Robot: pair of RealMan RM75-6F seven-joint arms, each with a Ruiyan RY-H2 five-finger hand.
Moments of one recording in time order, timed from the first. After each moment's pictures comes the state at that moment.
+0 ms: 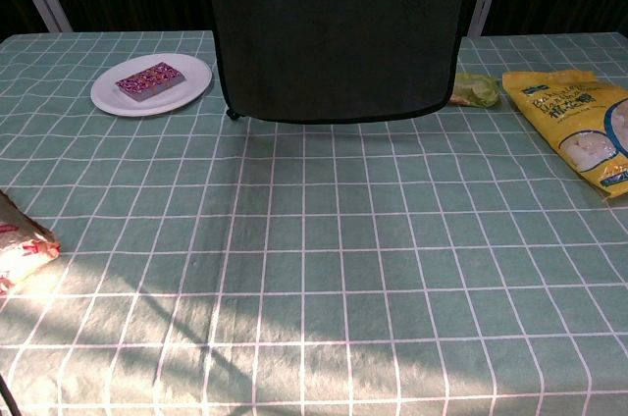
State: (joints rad) left arm -1.01 -1.17 -0.52 -1.89 0.27 1.05 0.15; right arm 0.90 -1.18 0.50 -1.72 -0.60 0.94 -0.19
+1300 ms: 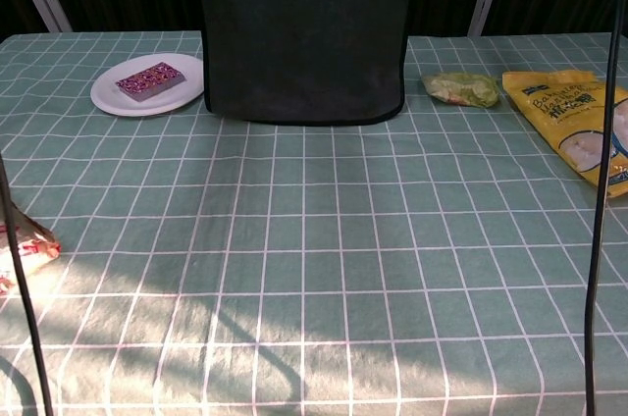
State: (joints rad) left arm -1.14 -1.35 -0.50 -1.33 0.07 0.80 0.19; right arm 1.12 -1.52 0.48 -1.13 -0.49 0.79 -0.14
